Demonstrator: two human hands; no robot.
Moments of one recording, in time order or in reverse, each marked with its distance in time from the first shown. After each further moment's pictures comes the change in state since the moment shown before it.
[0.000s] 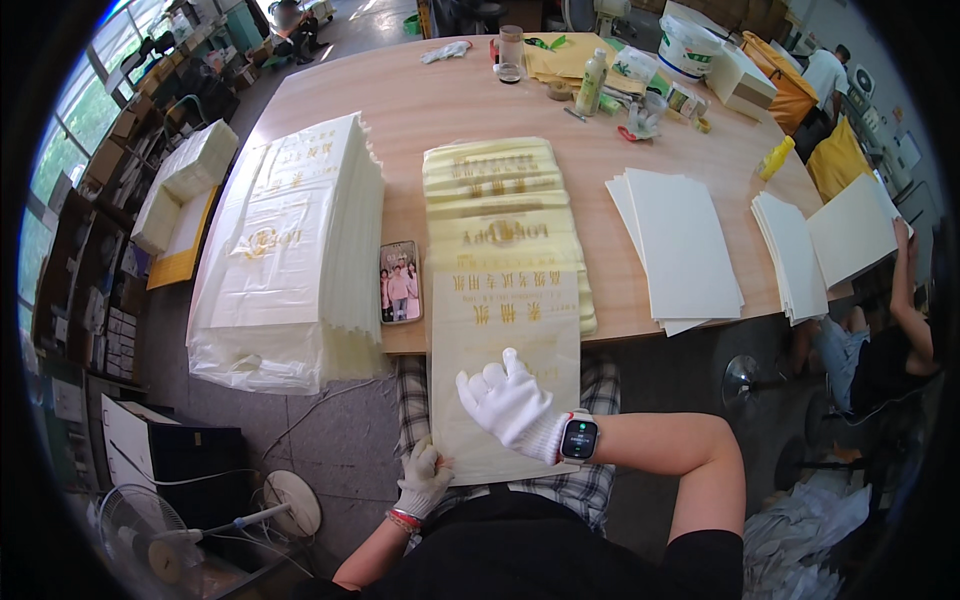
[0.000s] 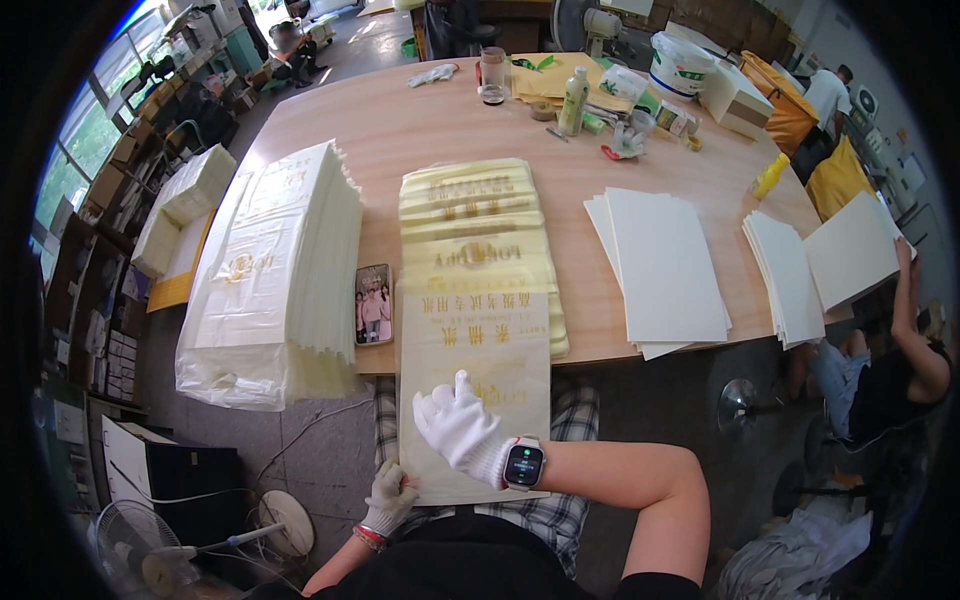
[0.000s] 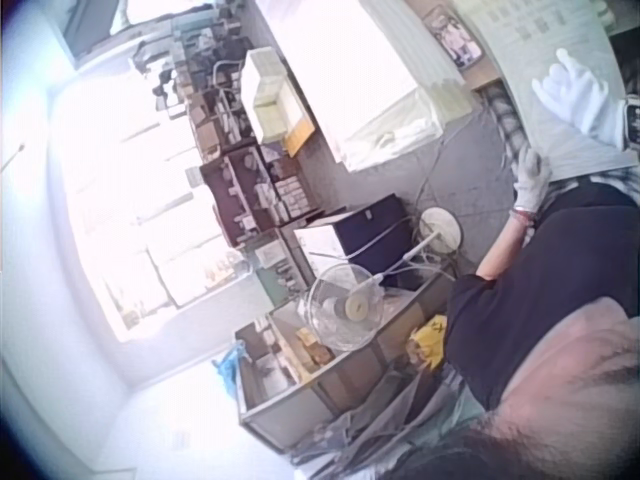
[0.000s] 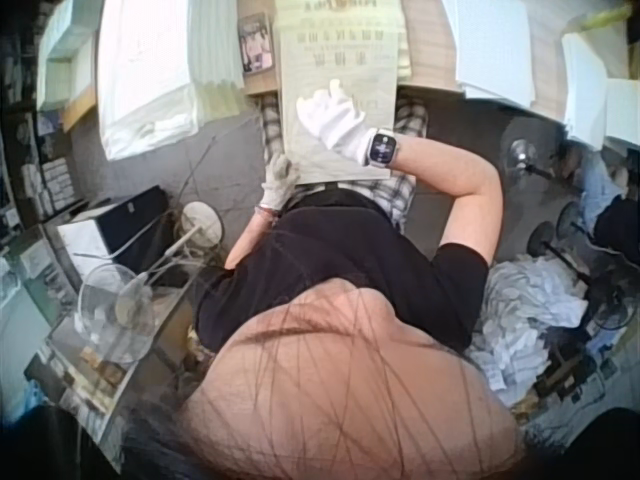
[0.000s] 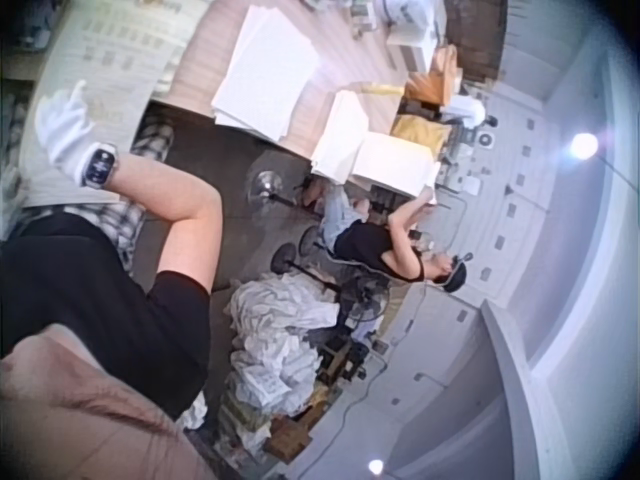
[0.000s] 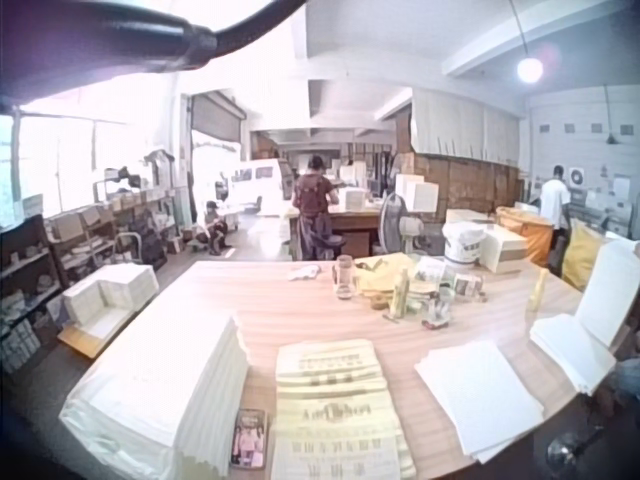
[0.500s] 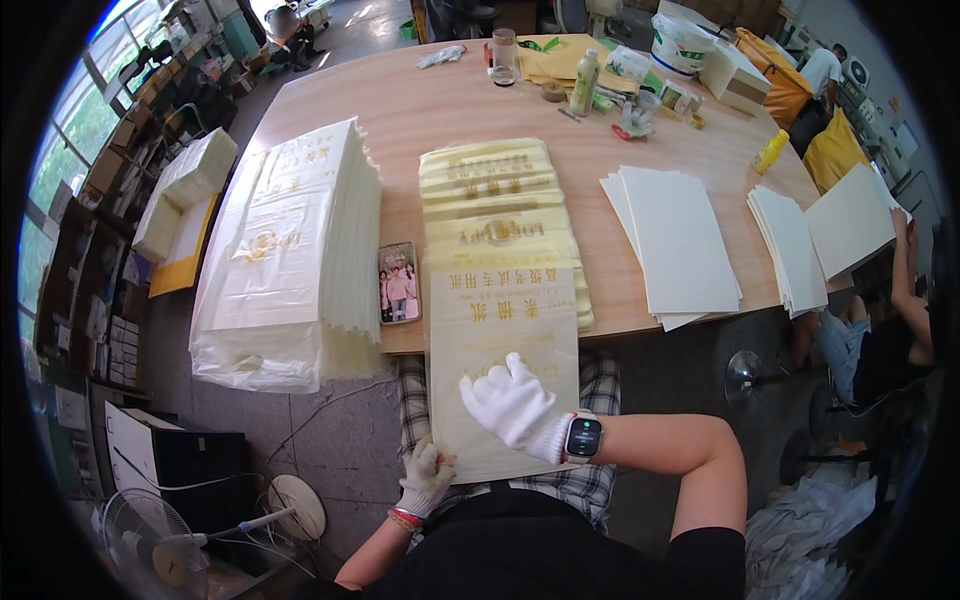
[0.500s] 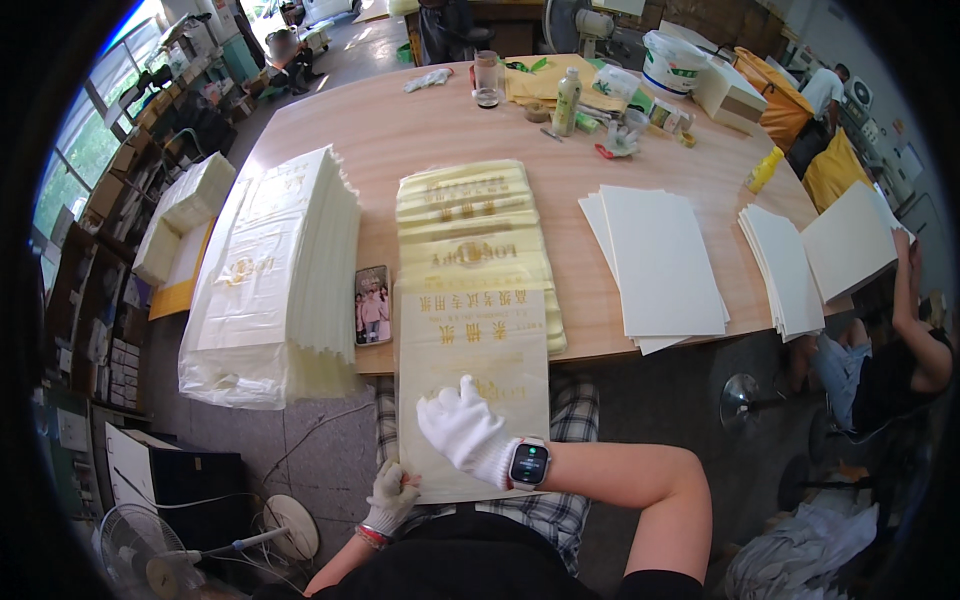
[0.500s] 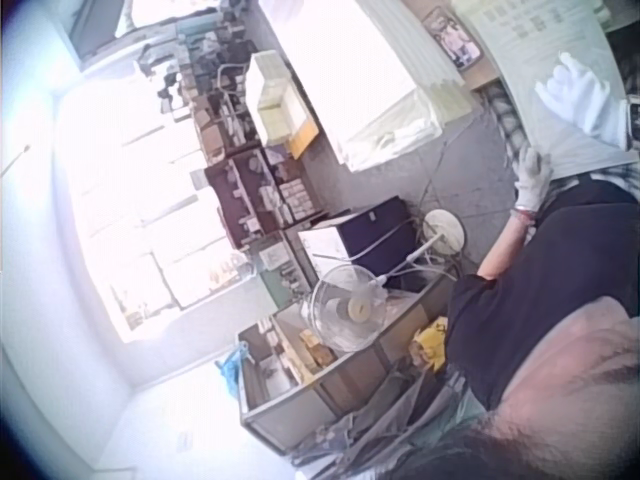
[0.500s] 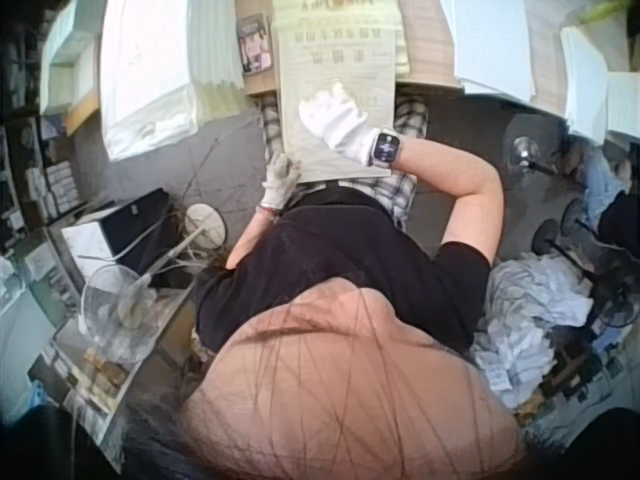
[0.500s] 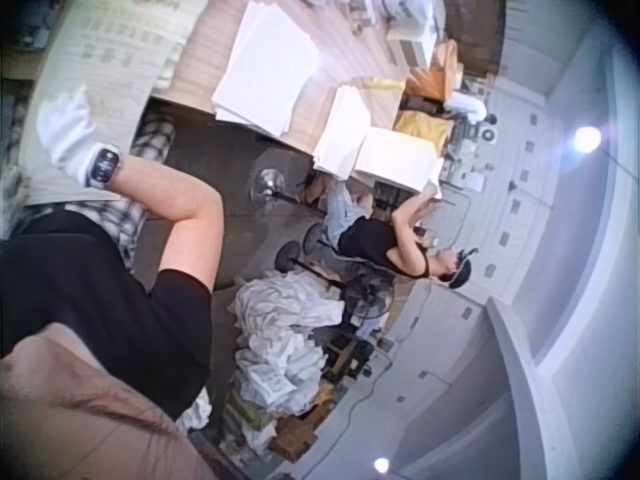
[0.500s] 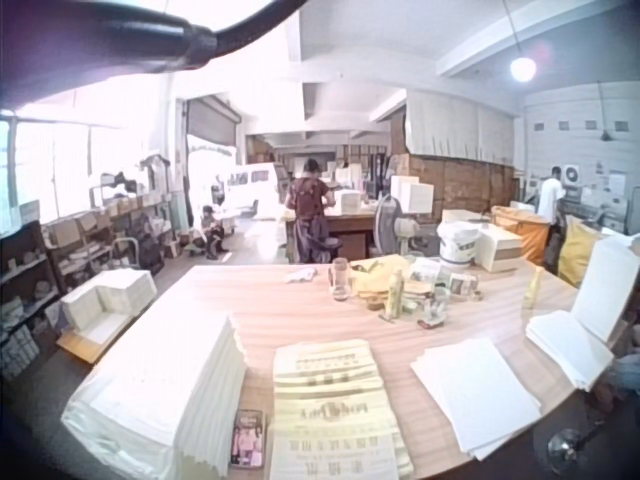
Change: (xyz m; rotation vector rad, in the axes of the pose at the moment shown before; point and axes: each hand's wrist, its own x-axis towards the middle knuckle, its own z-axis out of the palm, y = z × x) left_hand -0.005 -0.004 0.003 0.055 0.048 0.027; right_hand -0.009 -0.004 -0.006 0.086 -0.027 0.025
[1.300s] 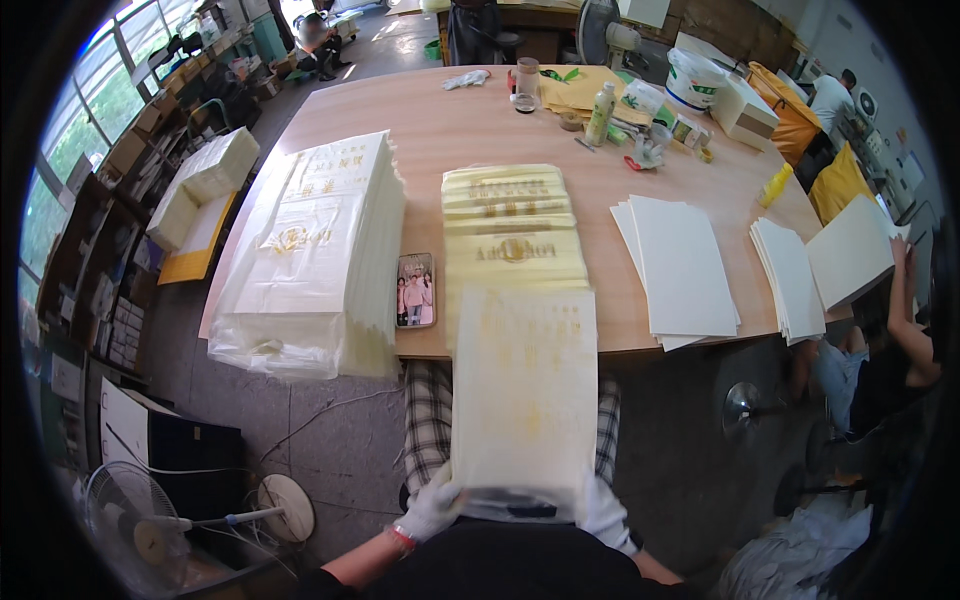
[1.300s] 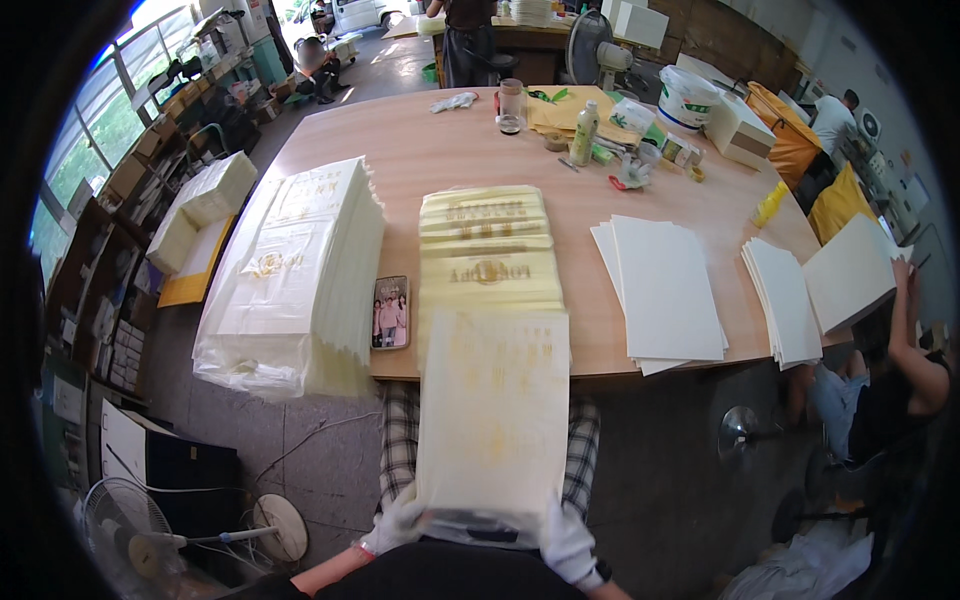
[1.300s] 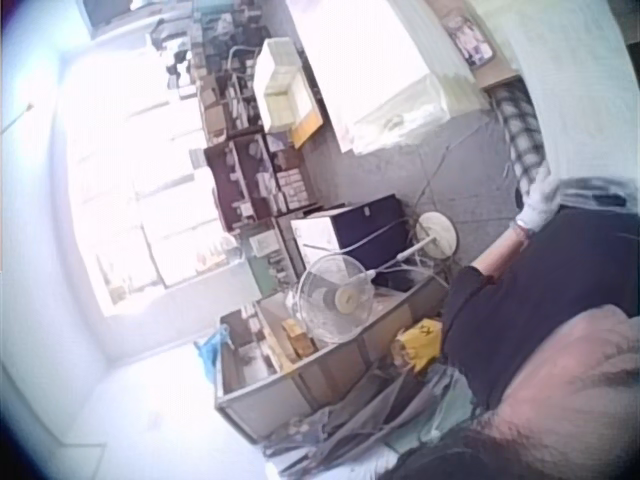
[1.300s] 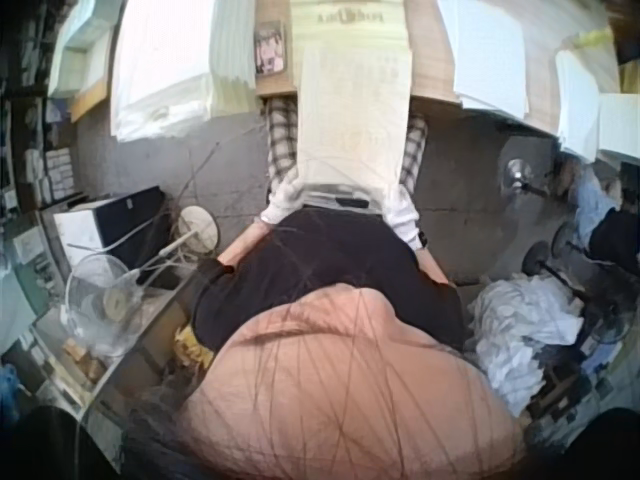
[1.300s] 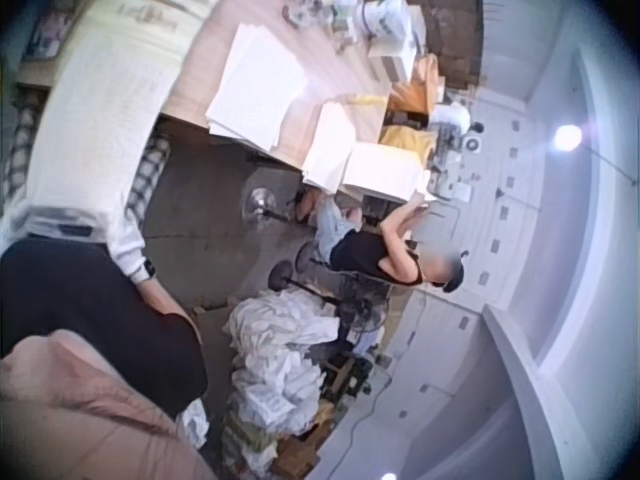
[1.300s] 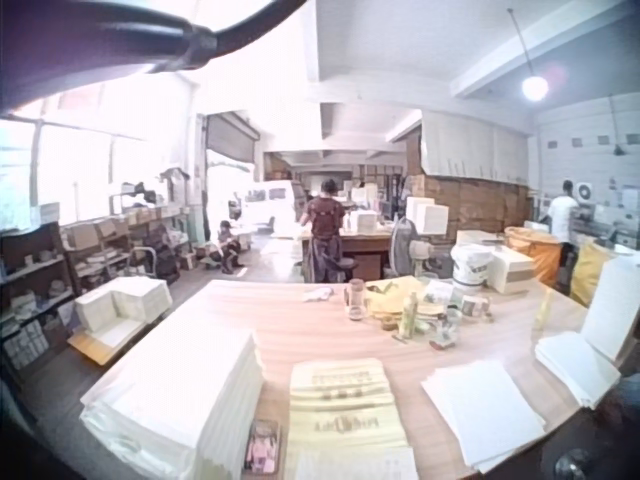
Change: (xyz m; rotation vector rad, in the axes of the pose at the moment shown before) left_hand -0.024 0.035 -0.017 -0.078 -0.195 0.393; right_hand -0.206 -0.076 0.026 0.396 0.092 0.795
